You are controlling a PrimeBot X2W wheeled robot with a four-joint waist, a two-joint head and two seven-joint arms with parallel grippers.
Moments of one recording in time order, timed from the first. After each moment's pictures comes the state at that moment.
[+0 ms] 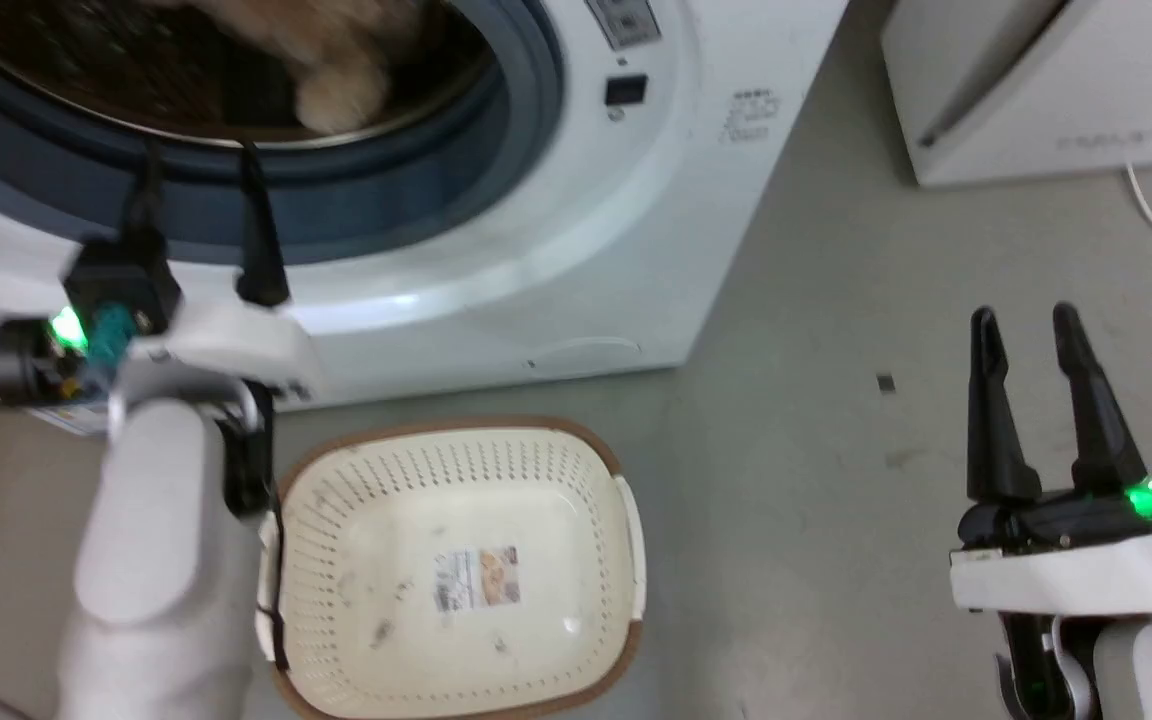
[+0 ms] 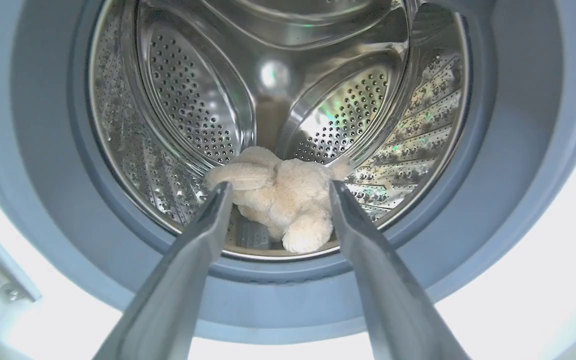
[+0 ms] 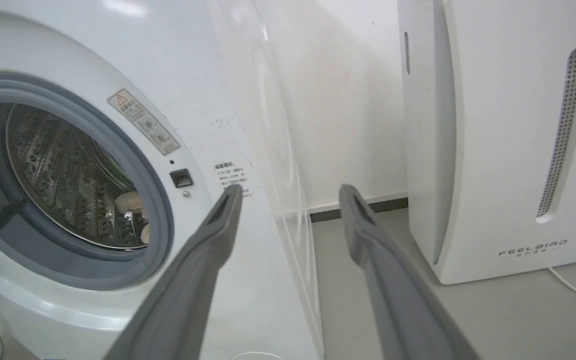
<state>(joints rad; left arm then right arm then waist) -0.64 0.16 0.01 0.47 -0.10 0.07 -0.26 -0.16 -0.05 0.00 -0.07 0.32 0.13 -0.26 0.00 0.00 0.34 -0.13</state>
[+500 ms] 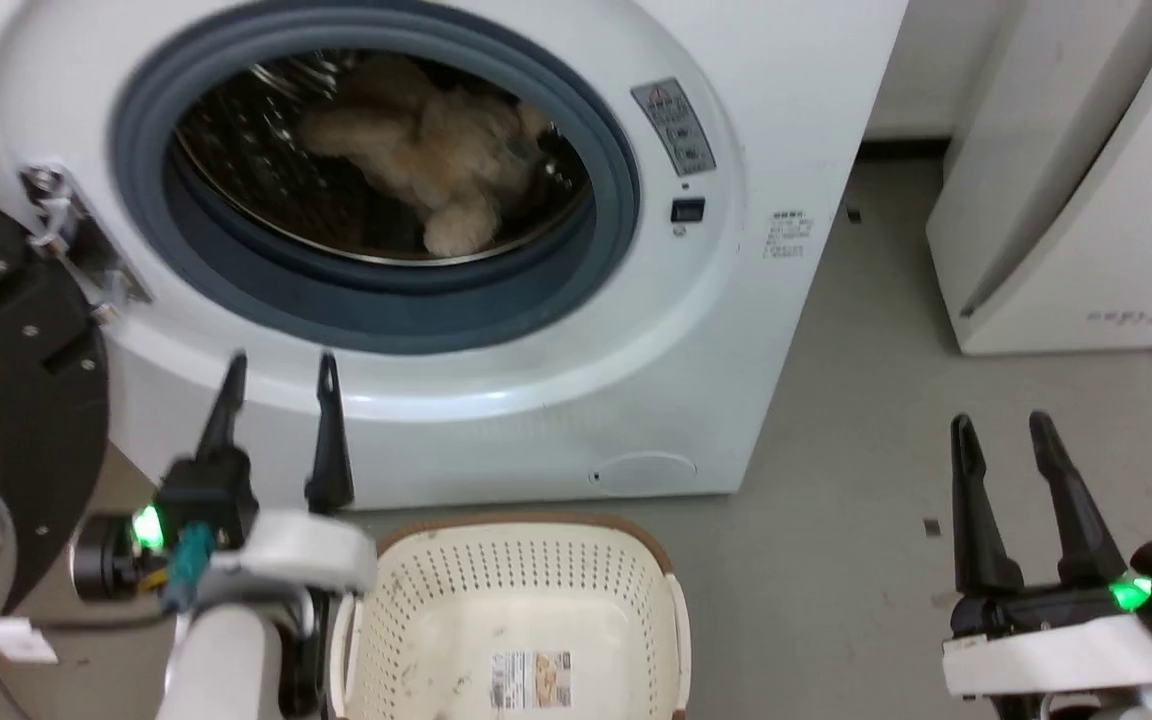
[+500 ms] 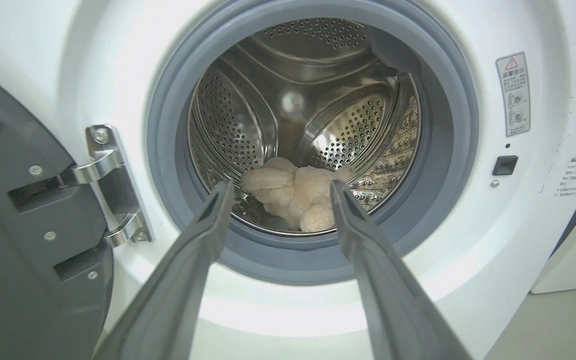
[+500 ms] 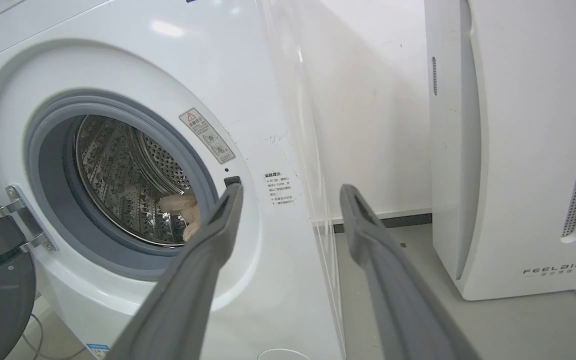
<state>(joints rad) -0.27 0.09 -0.01 0.25 -0.06 0.05 -0.26 -0.03 -0.05 0.00 -0.04 0.28 0.13 -0.26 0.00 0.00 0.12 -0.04</state>
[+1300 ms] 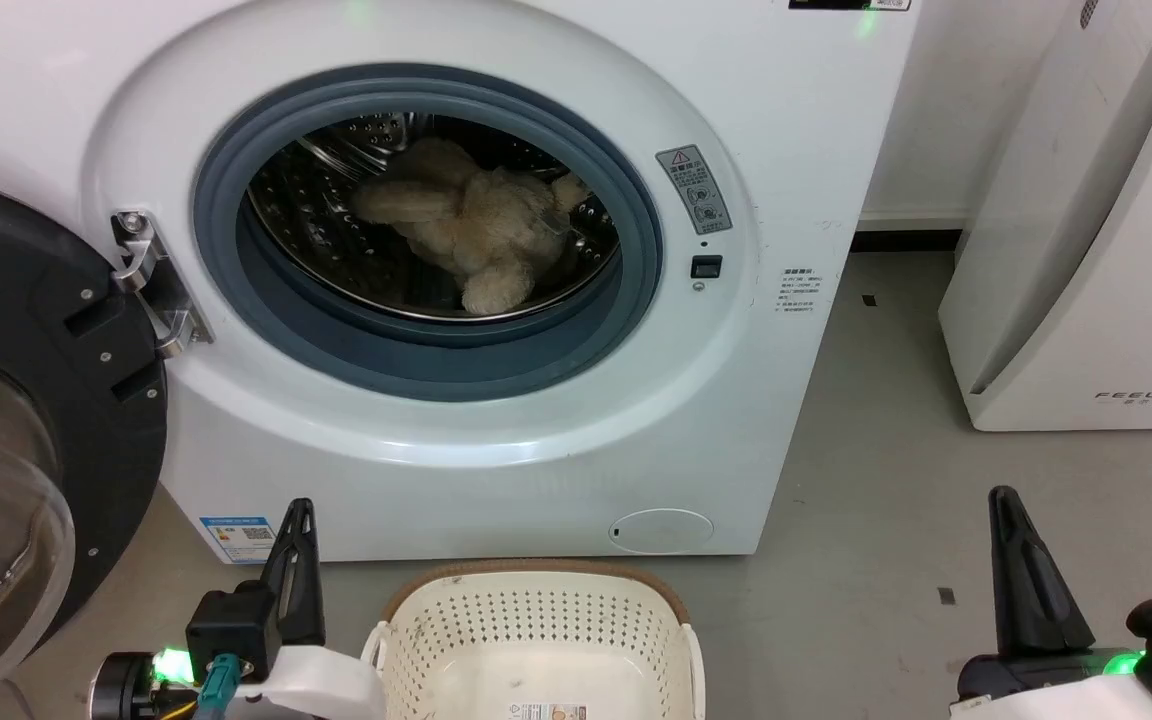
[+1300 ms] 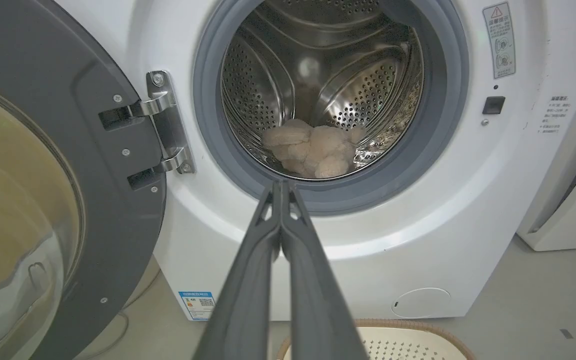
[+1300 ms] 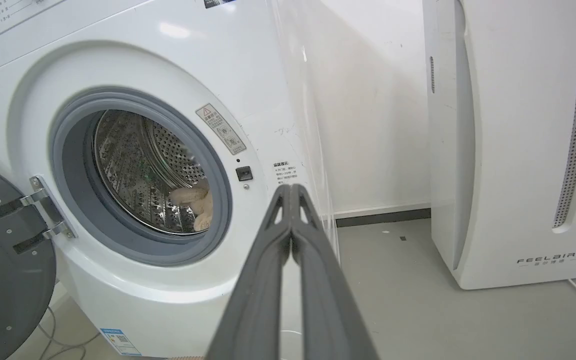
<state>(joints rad) -0.03 0.07 -0.02 0.19 -0.03 0.07 -0.25 0.07 -0.05 -0.02 -0.02 0.28 0.13 -0.26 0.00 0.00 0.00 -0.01</state>
